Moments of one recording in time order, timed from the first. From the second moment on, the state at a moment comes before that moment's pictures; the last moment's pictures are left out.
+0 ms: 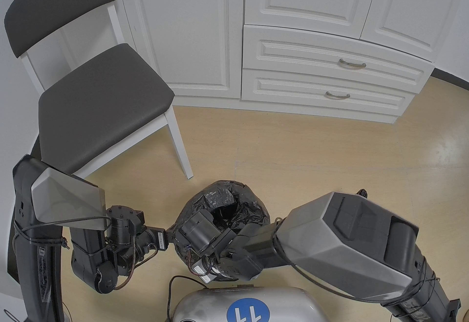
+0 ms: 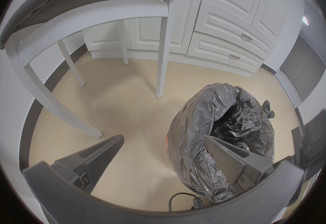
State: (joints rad) left arm -0.35 2.36 -0.34 -1.53 0.16 -0.17; right arm 0.98 2.56 -1.67 0.12 -0.28 0.11
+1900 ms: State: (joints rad) left arm -0.35 1.75 -0.03 -1.52 0.15 -0.02; right arm 0.78 1.32 -0.37 -0.86 -0.53 -0.25
